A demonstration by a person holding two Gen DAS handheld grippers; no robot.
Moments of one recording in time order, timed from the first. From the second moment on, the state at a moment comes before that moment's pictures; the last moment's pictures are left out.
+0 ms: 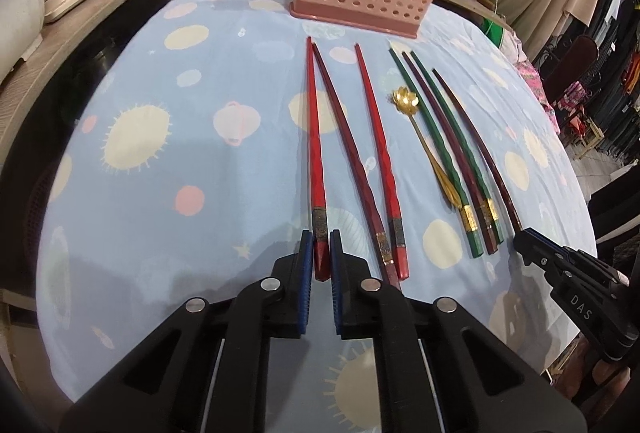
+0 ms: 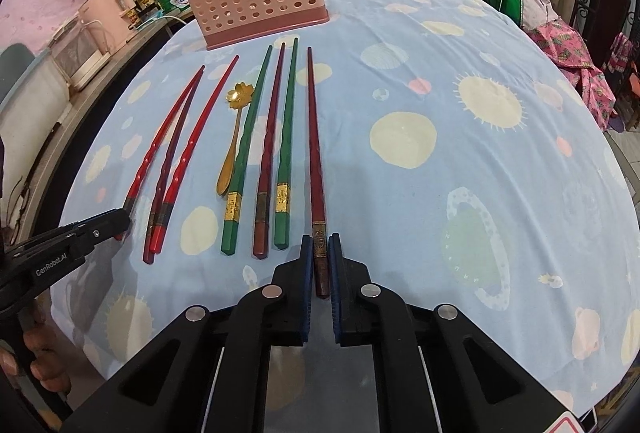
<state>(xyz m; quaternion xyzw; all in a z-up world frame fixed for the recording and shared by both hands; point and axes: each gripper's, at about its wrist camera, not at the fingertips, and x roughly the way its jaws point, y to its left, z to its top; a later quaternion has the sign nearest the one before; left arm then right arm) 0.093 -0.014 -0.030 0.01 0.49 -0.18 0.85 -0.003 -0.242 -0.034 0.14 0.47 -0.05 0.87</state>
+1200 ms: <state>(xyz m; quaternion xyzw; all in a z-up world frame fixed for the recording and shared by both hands) 0.159 0.013 0.127 -0.07 0.32 -0.16 0.93 0.046 -0.292 0.123 0.18 0.28 -0.06 0.94</state>
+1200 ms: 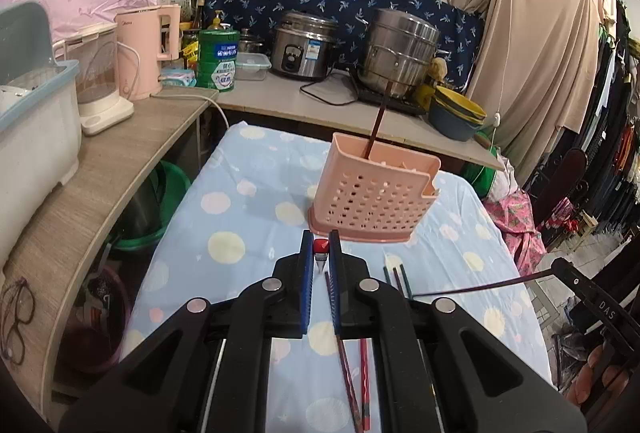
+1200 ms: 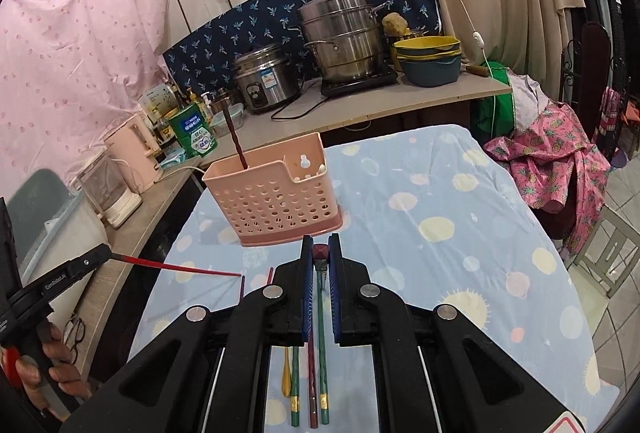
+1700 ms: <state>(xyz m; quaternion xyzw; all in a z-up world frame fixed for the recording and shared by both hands) 0.197 -0.002 0.180 -0.07 0.26 -0.18 0.95 0.082 -0.313 0.162 0.22 0.22 -0.05 0.95</state>
